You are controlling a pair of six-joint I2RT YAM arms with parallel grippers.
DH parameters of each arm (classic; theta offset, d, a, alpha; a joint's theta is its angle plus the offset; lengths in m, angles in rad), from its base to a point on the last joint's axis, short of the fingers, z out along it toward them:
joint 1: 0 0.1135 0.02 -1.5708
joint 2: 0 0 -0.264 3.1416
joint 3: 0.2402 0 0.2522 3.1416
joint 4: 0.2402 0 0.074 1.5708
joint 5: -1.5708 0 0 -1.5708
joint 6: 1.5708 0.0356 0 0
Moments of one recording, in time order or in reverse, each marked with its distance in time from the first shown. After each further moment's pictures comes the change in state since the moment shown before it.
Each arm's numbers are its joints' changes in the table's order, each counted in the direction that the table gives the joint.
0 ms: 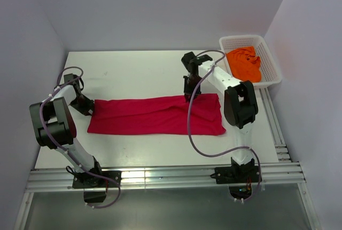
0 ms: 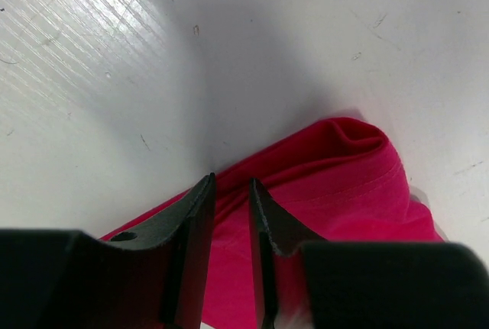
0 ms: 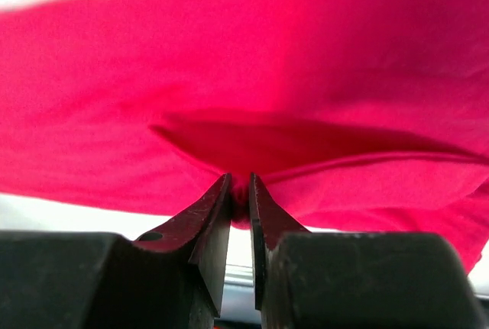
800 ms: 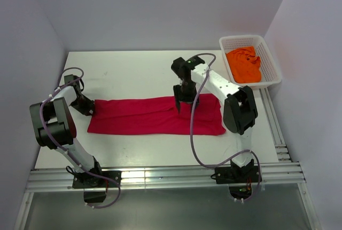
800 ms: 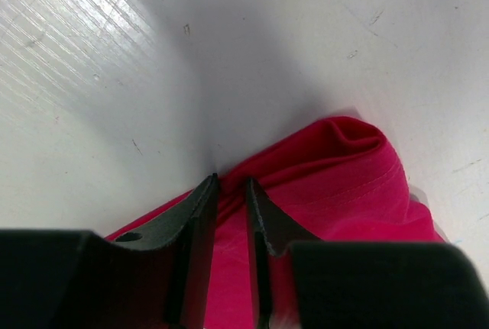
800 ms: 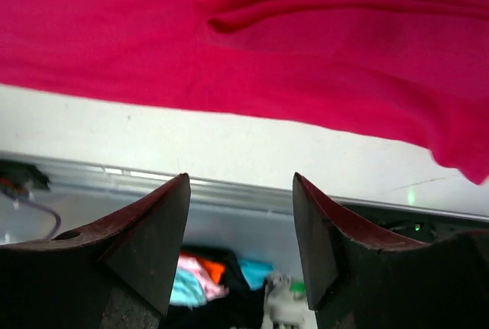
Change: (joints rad) left arm 0.000 -0.001 -0.023 -0.035 -0.019 0.001; right arm 0.141 -0.061 0.000 0.236 0.061 -0.046
